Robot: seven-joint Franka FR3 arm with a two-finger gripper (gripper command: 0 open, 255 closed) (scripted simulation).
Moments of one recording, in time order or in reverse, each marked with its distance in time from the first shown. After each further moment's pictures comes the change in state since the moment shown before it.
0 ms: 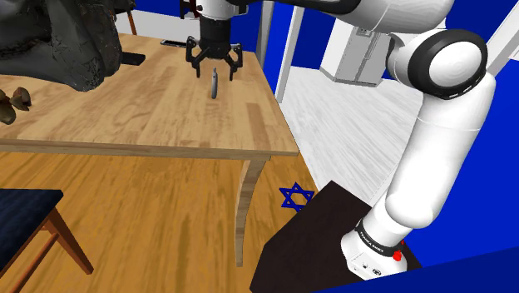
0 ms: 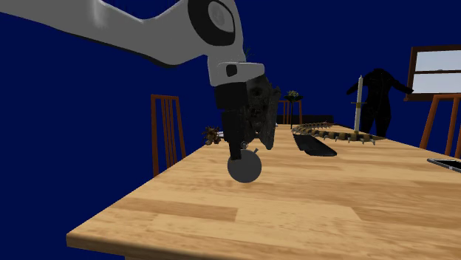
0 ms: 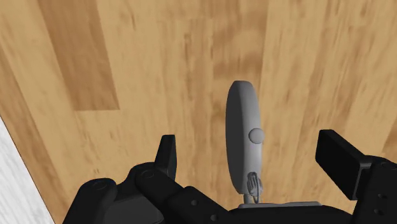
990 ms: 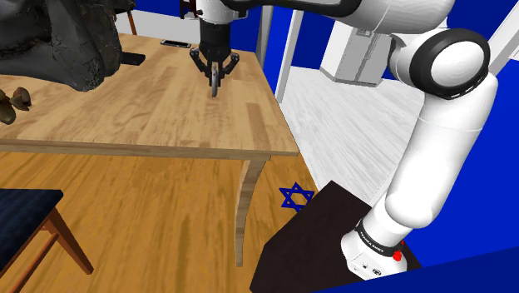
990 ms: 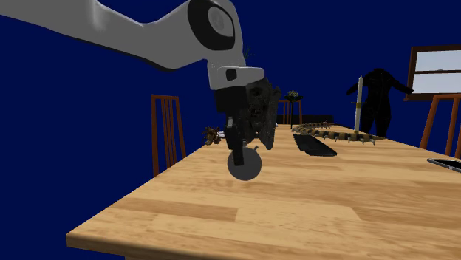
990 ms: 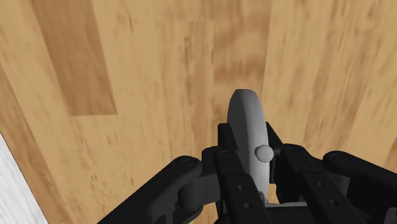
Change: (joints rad) arm -0.006 -0.010 -0.001 -0.034 0.005 0.026 0.002
